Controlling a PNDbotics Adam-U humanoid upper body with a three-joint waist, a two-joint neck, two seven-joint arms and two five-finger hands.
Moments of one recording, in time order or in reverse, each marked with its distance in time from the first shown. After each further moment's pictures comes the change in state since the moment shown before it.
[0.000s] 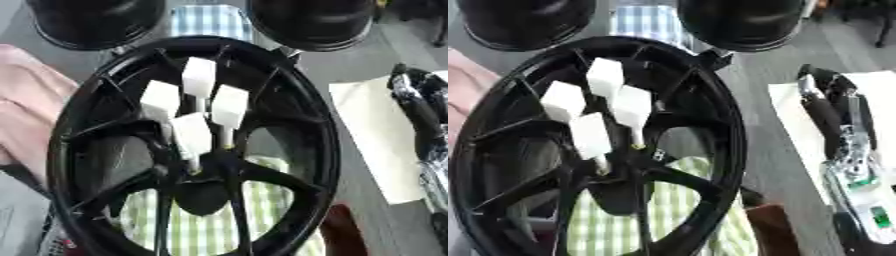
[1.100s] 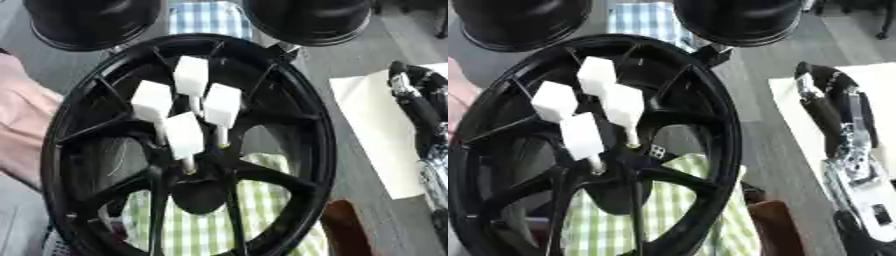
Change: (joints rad) left arm -0.365 0.417 -0.258 -0.043 -0.216 -0.014 -0.210; right arm 0.020 -0.026 -0.010 0.000 0.004 -0.008 0.000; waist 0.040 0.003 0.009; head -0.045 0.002
